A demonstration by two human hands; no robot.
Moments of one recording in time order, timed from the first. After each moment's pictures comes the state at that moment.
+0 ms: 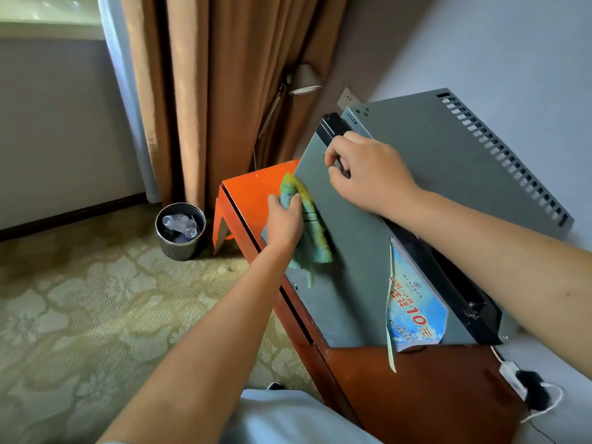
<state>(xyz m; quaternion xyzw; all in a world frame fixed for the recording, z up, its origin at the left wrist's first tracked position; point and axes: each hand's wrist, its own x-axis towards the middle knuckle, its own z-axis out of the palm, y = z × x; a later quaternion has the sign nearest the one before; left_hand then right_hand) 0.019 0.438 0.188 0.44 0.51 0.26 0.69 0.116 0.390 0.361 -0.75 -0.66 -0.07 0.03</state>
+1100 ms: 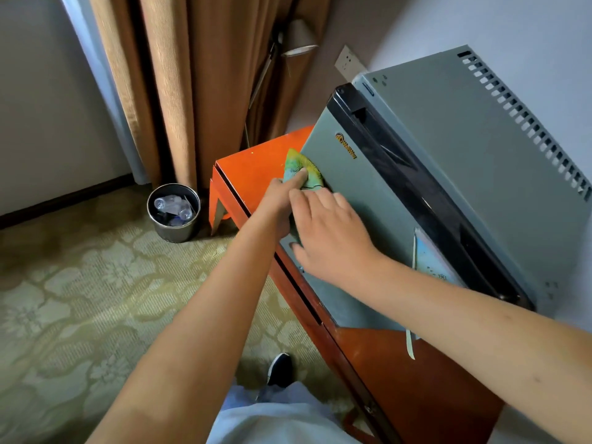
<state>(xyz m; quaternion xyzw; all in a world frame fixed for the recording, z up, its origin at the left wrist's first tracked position) 0.005 0.478 0.206 0.34 0.44 0.15 0.82 0.024 0.360 0.282 -0.75 -0.64 -0.07 -0.15</state>
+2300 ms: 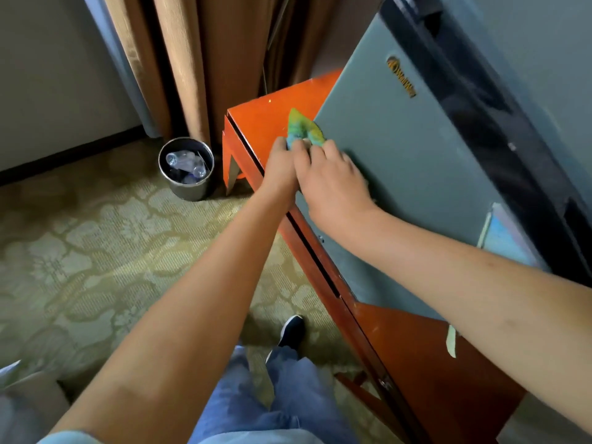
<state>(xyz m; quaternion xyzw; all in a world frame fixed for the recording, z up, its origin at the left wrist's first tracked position) 0.003 0.484 0.136 0.40 0.46 0.20 0.77 0.038 0.407 0.214 -0.77 -0.59 -0.03 -0.23</state>
